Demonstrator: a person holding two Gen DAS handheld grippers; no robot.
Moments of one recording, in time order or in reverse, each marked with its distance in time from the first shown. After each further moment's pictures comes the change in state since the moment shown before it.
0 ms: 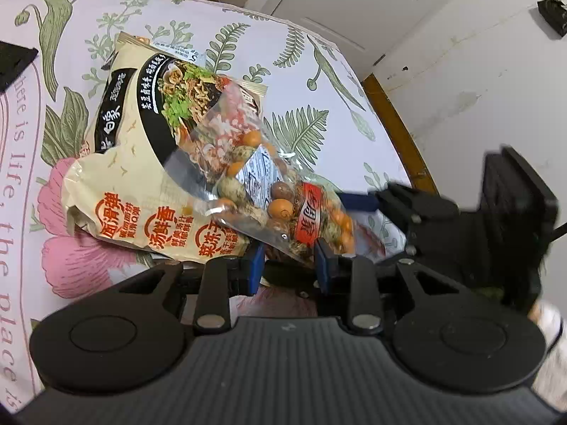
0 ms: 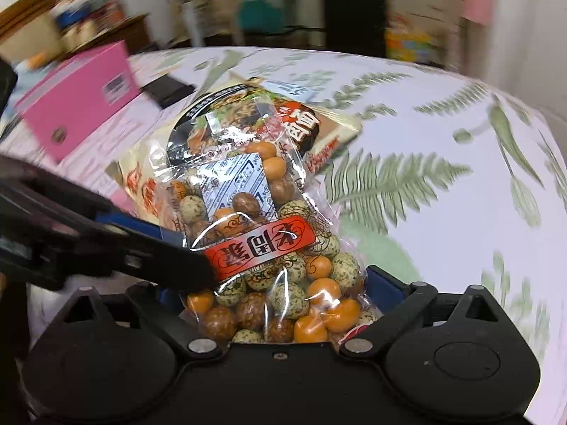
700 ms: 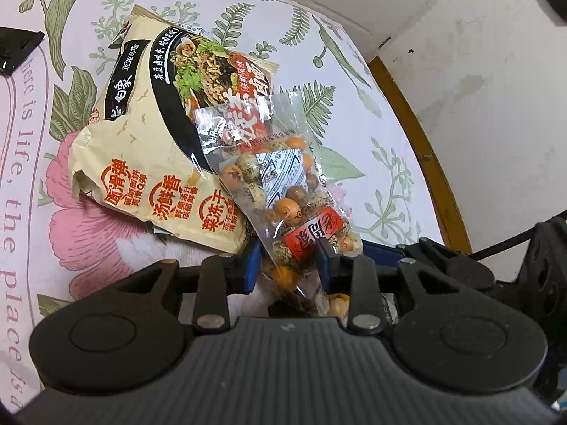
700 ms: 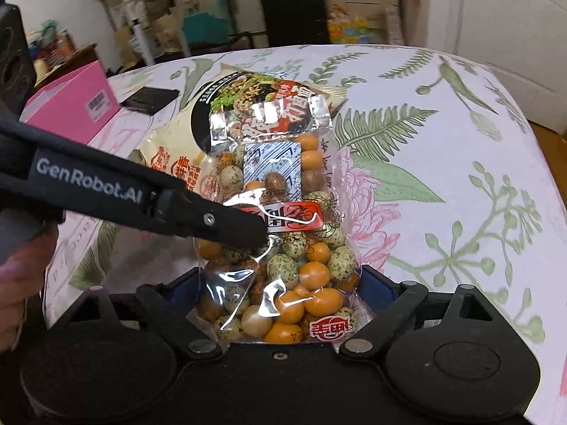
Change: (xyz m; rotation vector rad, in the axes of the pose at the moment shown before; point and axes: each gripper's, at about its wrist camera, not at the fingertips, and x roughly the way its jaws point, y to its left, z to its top) left arm -0.002 -0.001 -0.011 0.016 0.063 0.031; right arm -0.028 0.049 -0.040 0.188 -0.035 -0.119
